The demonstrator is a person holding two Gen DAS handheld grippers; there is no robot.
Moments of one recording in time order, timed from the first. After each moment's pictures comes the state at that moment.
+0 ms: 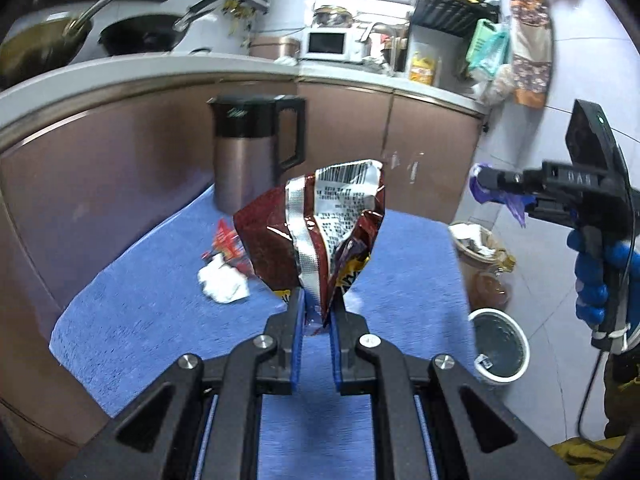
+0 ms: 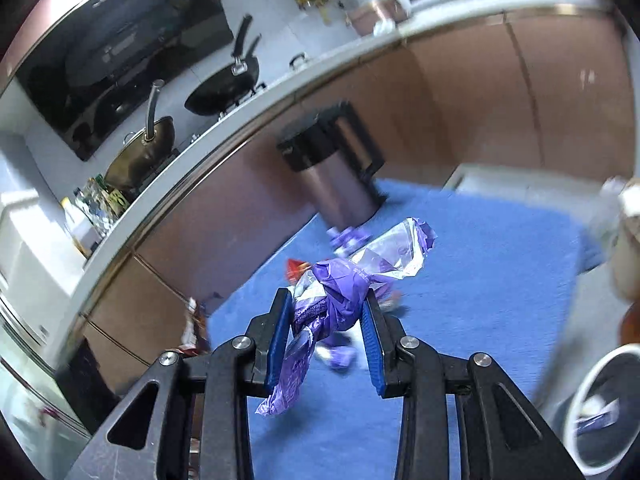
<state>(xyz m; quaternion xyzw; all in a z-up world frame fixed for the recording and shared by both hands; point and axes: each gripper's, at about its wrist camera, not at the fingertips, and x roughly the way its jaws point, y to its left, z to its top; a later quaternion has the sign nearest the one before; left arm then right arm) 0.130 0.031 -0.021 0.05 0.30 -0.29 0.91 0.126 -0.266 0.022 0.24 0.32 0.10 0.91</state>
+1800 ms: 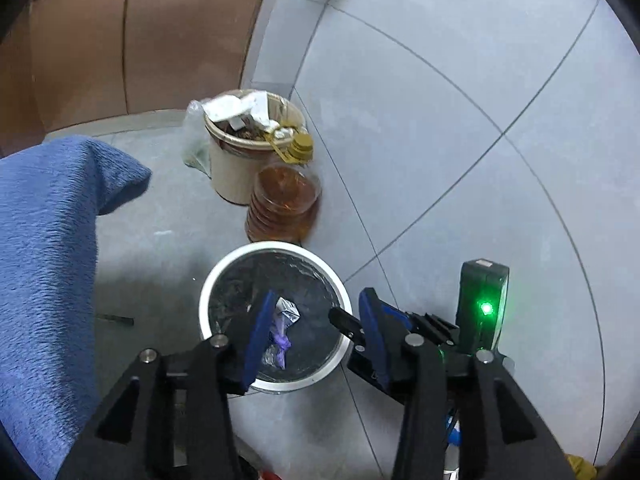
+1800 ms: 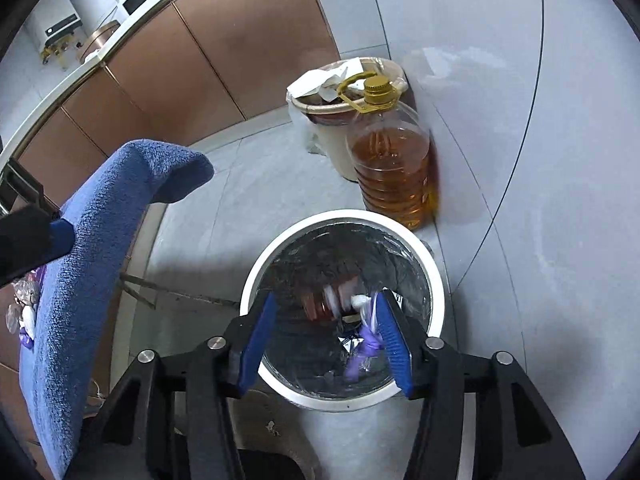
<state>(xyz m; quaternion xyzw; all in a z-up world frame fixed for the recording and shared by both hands) 0.060 -0.411 -0.118 0.13 0.47 -0.54 0.68 -0.069 -0.545 -0.203 0.31 0.41 -0.28 0.81</state>
